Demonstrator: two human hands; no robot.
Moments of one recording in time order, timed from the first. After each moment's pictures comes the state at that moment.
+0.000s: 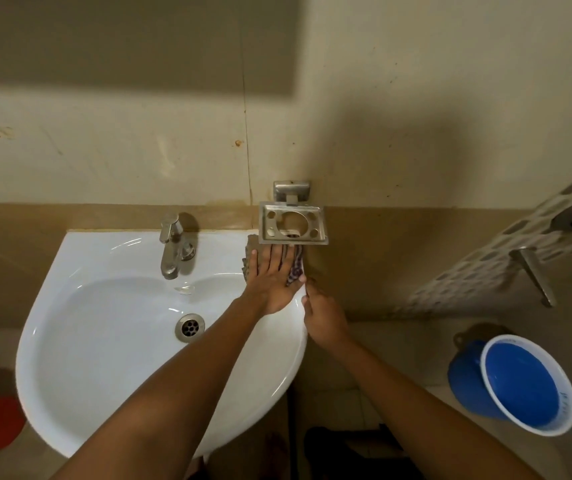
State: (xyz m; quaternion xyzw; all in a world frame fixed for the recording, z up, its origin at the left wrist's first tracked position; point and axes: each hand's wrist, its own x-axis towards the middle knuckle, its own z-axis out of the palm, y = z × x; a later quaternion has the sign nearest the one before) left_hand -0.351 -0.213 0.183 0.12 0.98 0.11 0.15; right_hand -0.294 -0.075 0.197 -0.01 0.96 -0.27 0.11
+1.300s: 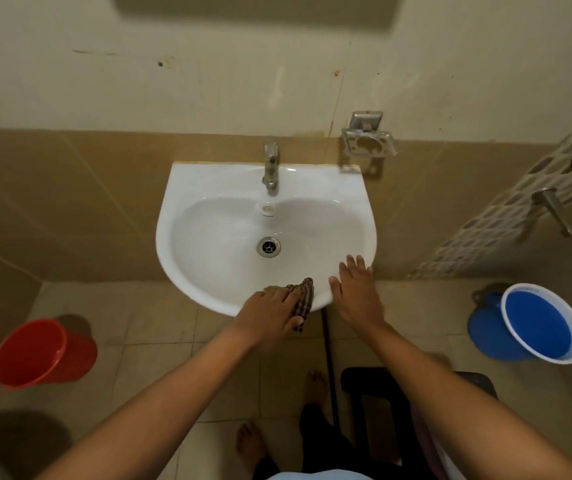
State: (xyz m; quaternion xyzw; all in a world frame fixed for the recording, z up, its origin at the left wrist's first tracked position) left_hand -0.085 -0.390 0.195 0.25 0.95 0.06 0.17; right_hand -0.114 -0.181 0.191 -0.02 0.99 -0.12 0.08
